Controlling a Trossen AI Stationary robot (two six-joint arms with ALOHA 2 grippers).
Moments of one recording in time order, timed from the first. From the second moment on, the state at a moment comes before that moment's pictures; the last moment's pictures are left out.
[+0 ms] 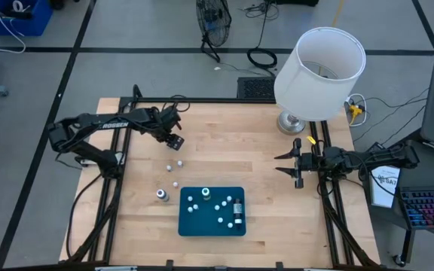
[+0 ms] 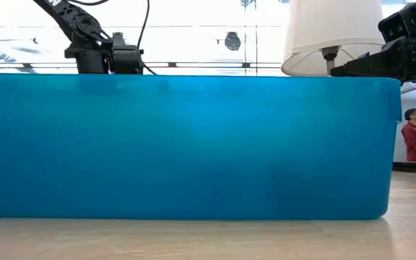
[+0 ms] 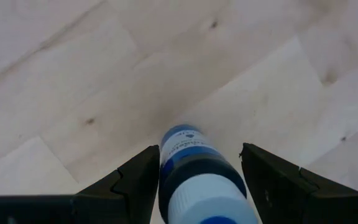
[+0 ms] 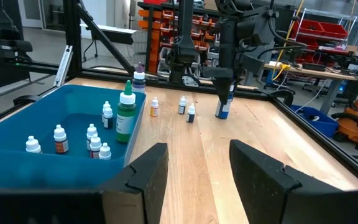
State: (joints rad) left arm 0.53 1.43 0.81 -0.69 0.02 -0.47; right arm 0.11 0.19 0.02 0.13 0.13 -0.12
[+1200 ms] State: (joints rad) left arm 0.00 1.43 1.30 -0.94 -0.06 -0.48; right arm 0.11 0.19 0.02 0.13 0.13 -0.12
